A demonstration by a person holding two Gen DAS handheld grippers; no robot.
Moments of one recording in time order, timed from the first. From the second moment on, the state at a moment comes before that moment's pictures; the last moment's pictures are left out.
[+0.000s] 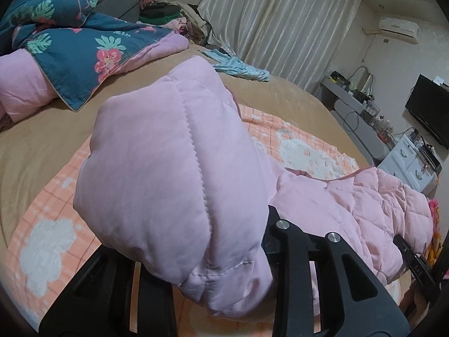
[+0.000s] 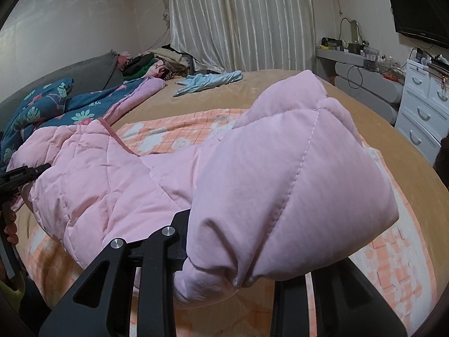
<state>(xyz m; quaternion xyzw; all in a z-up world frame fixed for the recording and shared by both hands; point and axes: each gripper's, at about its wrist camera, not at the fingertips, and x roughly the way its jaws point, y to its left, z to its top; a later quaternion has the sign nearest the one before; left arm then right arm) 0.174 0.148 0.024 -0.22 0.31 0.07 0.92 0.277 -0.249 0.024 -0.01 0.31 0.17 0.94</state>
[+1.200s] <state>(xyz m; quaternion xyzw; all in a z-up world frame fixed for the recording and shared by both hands) 0.124 0.153 -0.047 -0.18 0.36 0.07 0.91 0.238 -0.282 -0.042 0.08 0.37 0.14 0.91</state>
